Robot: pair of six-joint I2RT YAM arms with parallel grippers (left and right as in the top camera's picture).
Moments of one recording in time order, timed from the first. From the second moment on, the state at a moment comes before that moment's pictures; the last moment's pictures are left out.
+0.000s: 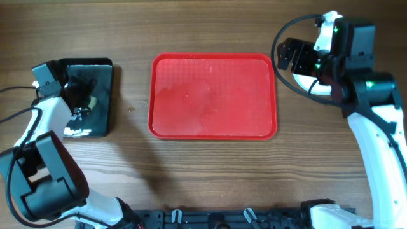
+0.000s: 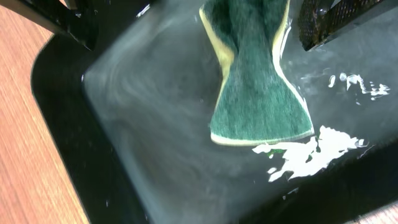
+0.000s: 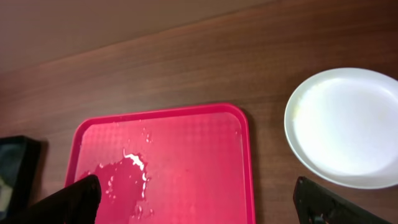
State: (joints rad) left arm 0.41 1.75 1.02 -0.28 0.08 -0.63; right arm 0.10 1.35 1.40 -0.79 -0.13 0.29
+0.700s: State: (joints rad) left arm 0.41 1.19 1.02 -0.72 0.24 -0.63; right arm 0.10 0.71 1.40 -1.25 -0.01 0.29
